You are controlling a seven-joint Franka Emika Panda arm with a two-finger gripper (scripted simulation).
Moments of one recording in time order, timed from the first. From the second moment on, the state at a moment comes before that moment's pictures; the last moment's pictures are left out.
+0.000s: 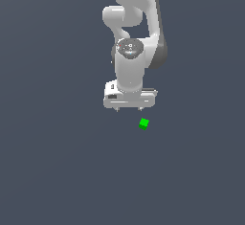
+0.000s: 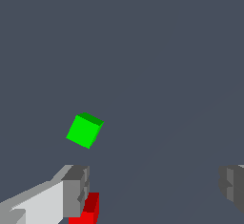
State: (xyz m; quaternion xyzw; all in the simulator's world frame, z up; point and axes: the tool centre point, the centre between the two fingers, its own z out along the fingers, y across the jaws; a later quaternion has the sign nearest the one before) arm -0.012 0.028 0.162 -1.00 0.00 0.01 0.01
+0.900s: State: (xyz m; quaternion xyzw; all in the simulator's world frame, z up) arm -0.051 0.048 0.140 -1.00 0.00 0.01 0.01
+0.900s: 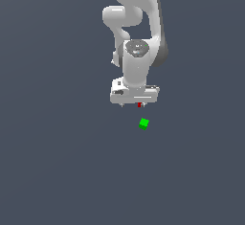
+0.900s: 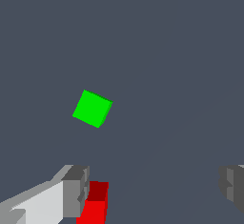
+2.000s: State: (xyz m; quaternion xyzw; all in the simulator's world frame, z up) arm -0.163 0.113 0.073 -1.00 0.01 0.00 0.00
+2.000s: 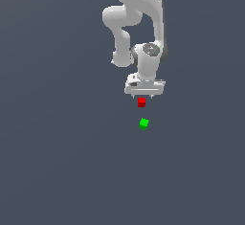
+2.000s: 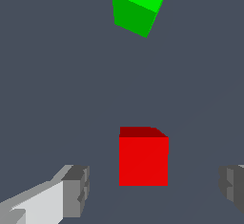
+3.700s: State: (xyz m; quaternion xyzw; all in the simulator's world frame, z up) arm -0.166 0.115 0.020 -1.00 0.01 0.00 0.00
